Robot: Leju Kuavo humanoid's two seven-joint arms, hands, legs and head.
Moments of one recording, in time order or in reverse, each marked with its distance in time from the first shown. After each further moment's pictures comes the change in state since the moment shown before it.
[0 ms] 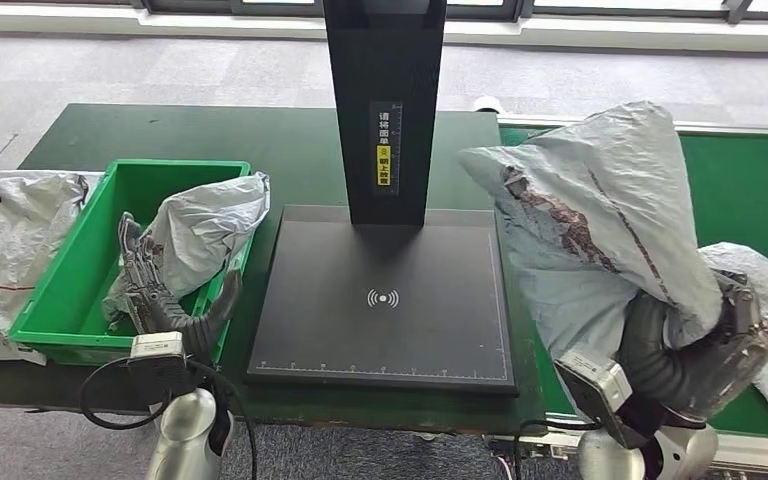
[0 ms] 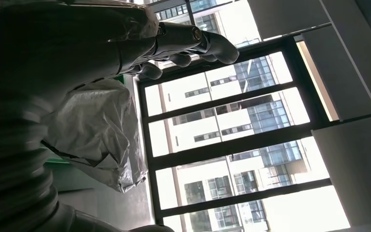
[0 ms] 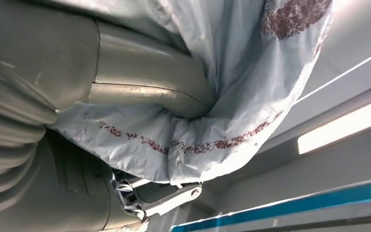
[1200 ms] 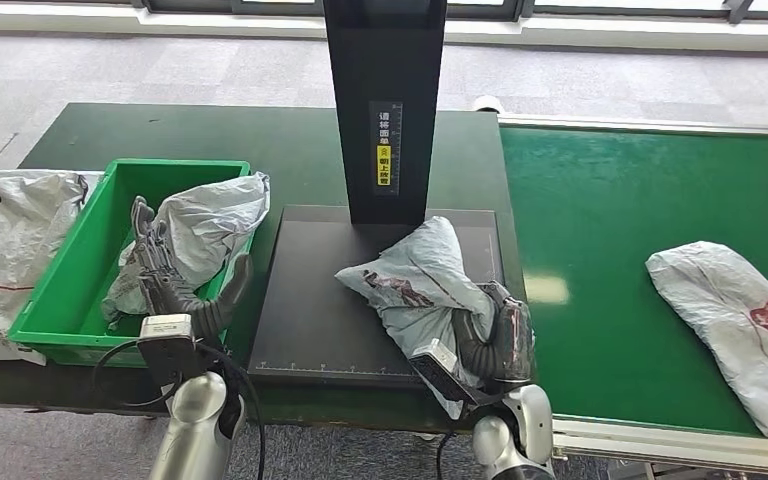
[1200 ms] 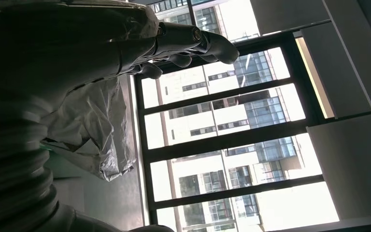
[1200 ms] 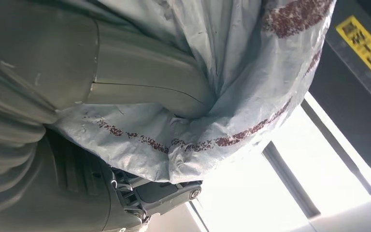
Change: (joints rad) left arm -0.067 -0.002 -0.026 0.055 0.028 0.032 0.000; right arm -0.166 0.004 0.134 0.790 0.058 0.000 -0.006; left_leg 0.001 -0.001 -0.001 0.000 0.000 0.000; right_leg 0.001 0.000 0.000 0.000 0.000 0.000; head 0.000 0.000
